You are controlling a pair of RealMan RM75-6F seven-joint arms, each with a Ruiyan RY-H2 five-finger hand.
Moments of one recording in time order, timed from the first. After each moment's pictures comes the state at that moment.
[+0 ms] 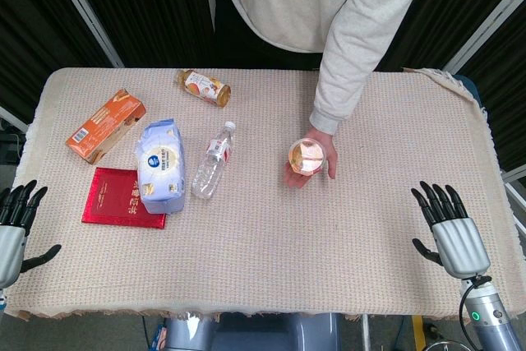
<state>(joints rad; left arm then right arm) -0.06 -1.16 -0.02 -1.56 1.60 1.58 0.08 0.17 -1.22 0.03 -1.48 -1.64 1.49 -0.11</state>
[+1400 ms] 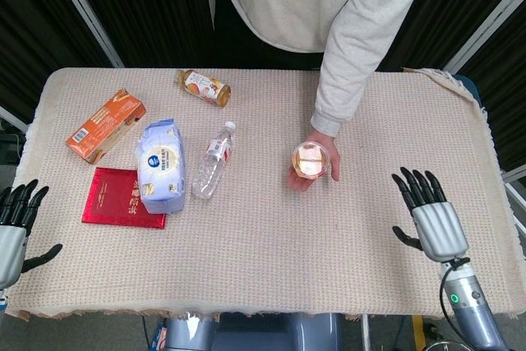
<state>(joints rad) -0.06 -1.16 -0.02 -1.56 1.61 1.59 0.09 0.26 -1.21 0.12 -1.68 -1.52 1.35 -0.24</state>
